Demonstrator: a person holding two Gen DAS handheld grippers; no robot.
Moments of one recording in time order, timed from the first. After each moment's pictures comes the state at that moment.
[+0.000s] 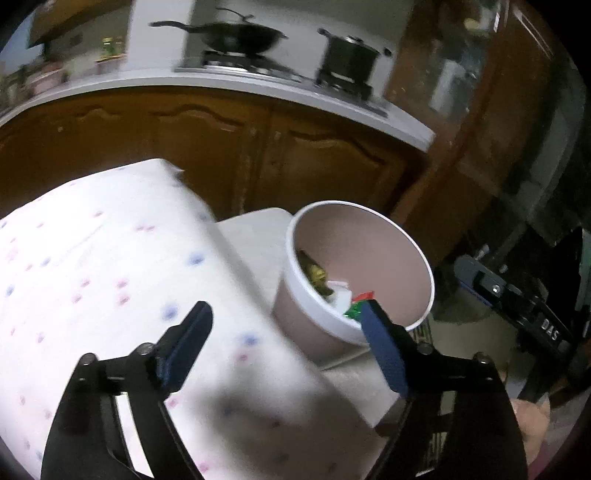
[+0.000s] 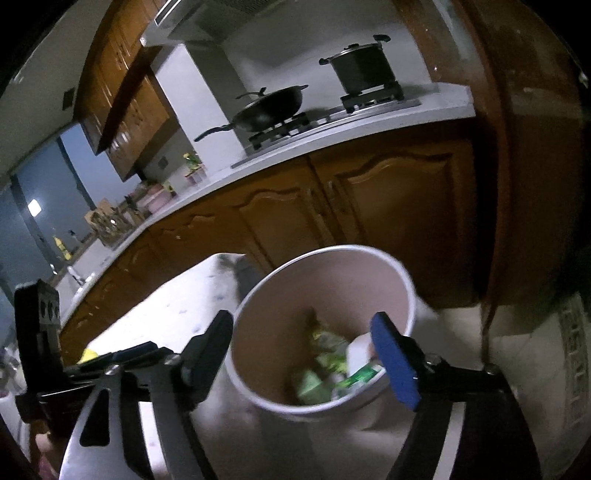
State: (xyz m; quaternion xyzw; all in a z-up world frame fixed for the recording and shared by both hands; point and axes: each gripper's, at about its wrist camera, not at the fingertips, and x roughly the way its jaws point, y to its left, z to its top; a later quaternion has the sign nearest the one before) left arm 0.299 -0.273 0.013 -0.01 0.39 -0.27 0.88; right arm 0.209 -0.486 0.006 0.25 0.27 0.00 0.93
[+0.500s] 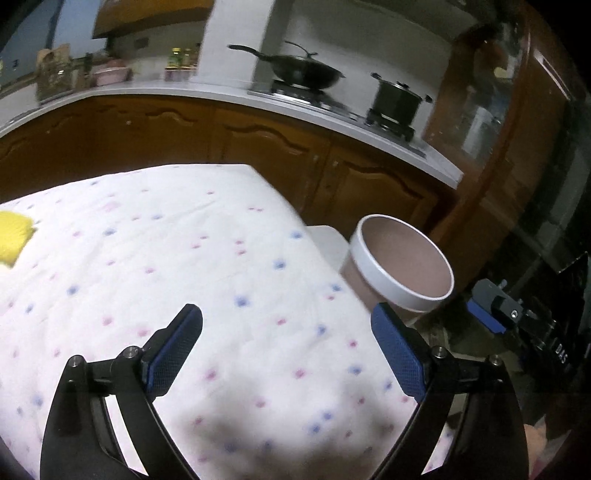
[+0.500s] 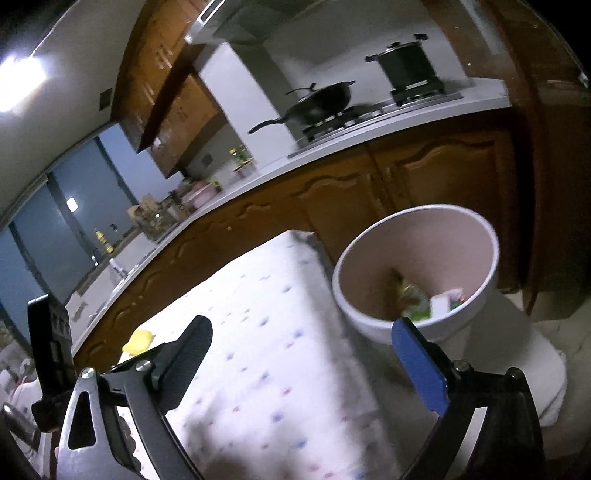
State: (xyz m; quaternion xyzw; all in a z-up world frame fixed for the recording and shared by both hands) left arm 0.228 -0.160 0.022 -0.05 0.35 -0.19 0.91; right arm 0.170 -0.396 0.014 0.26 0.25 0.07 0.93
